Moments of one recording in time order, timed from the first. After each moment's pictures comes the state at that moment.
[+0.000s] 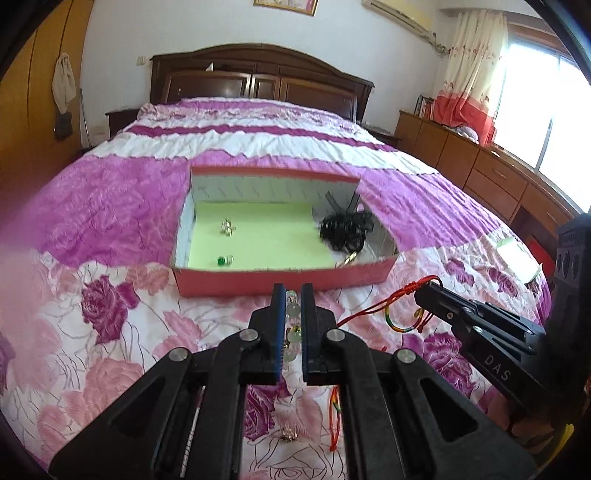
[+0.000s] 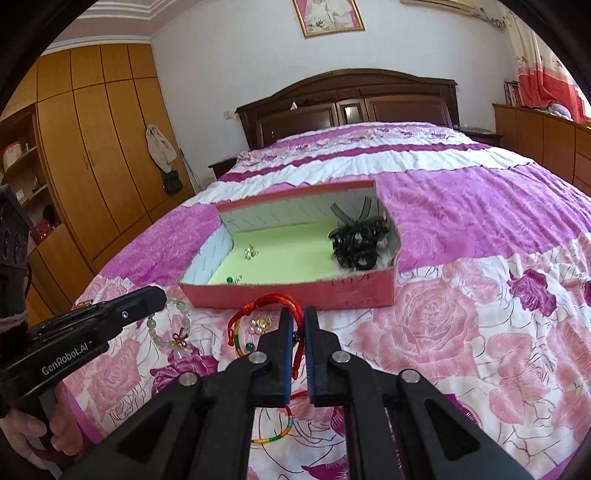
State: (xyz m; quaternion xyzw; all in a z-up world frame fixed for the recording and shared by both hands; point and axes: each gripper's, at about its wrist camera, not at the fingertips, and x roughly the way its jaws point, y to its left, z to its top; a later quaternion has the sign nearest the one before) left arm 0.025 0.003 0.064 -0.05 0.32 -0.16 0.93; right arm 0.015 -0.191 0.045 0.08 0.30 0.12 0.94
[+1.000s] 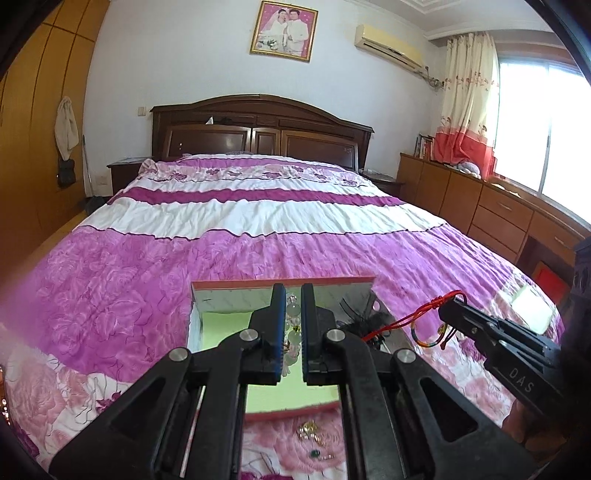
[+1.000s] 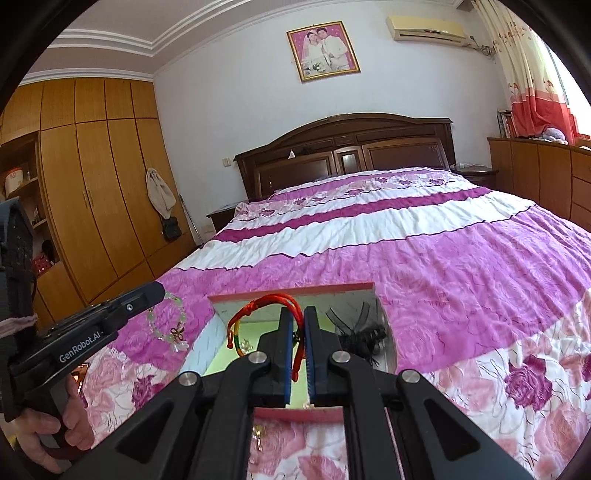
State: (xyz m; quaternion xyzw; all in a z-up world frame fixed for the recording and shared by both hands) left arm 0.101 0.002 0.113 -0.05 0.23 -0.15 0.96; right arm 0.079 -0.201 0.107 0.09 0.22 0.11 0.97
